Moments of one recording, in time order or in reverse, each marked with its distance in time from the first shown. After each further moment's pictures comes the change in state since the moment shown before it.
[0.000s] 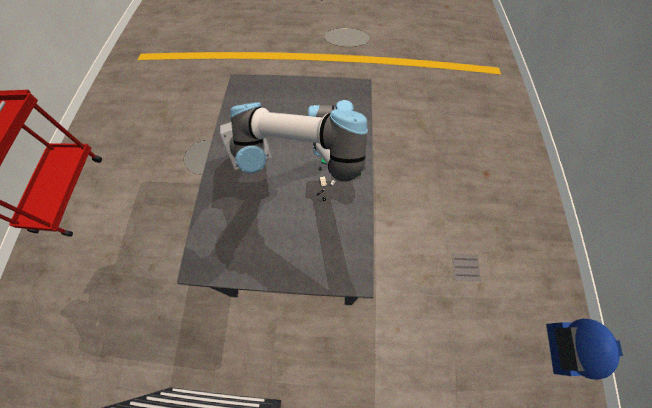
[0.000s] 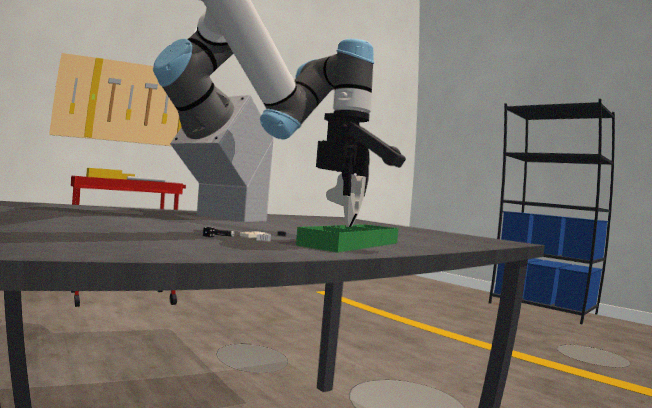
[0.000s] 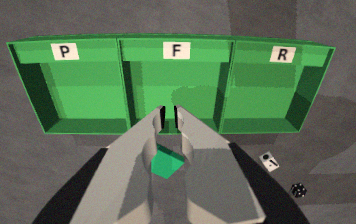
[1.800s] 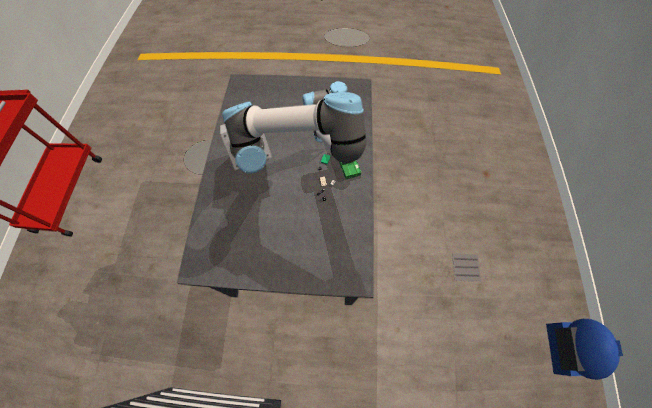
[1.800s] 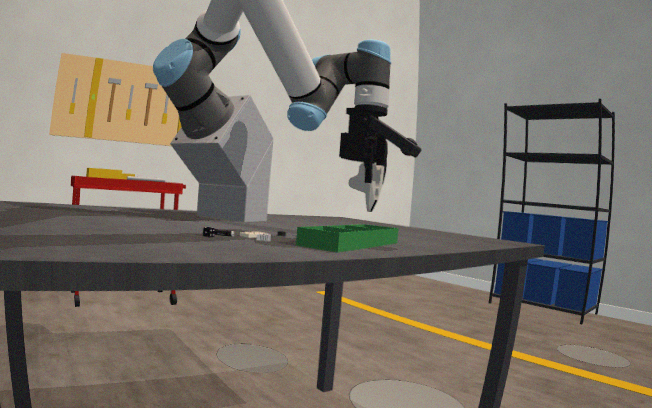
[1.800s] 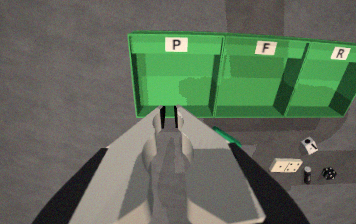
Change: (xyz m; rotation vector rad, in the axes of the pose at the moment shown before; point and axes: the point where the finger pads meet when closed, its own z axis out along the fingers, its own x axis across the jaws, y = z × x) arm -0.084 -0.004 -0.029 0.001 -0.001 -0.001
